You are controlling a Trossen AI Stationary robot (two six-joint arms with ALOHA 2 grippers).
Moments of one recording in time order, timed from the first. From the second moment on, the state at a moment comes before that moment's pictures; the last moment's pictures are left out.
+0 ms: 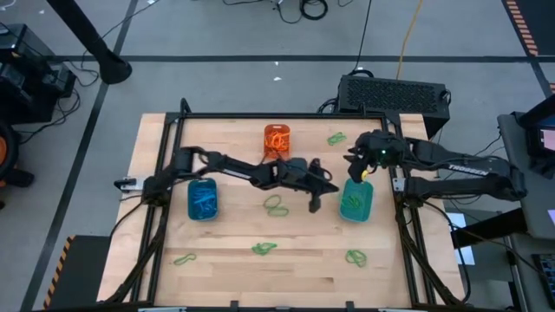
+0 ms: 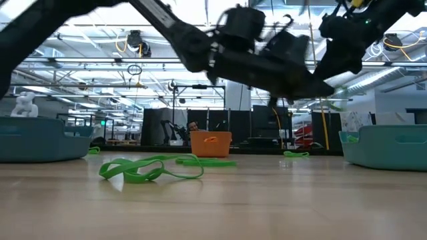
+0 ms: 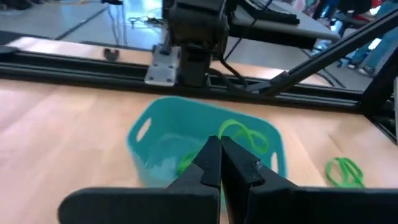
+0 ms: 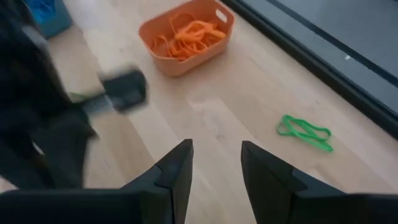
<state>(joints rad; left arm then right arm) 0.05 2.23 1.50 0.49 0.18 -0.10 -0.28 0.80 0.71 -0.62 0.19 0.30</state>
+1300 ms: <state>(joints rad) 0.09 2.52 2.07 -0.12 0.25 0.10 -0.28 0.75 0.71 -0.68 0.18 0.33</state>
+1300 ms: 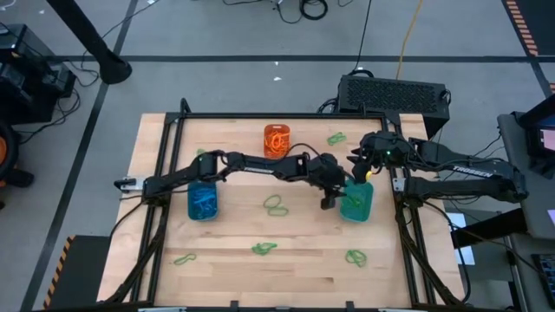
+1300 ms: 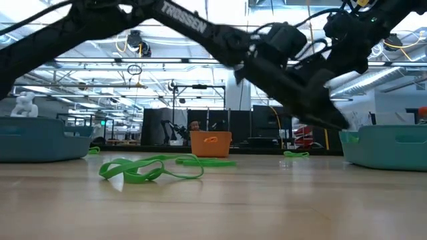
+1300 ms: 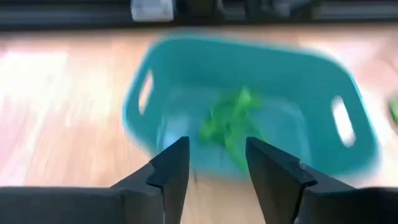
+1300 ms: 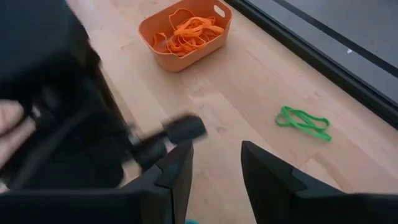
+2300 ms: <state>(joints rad) -0.24 1.88 1.44 -0.85 -0.04 -0.17 -0.26 0.75 0.71 -0.66 0.18 0.28</state>
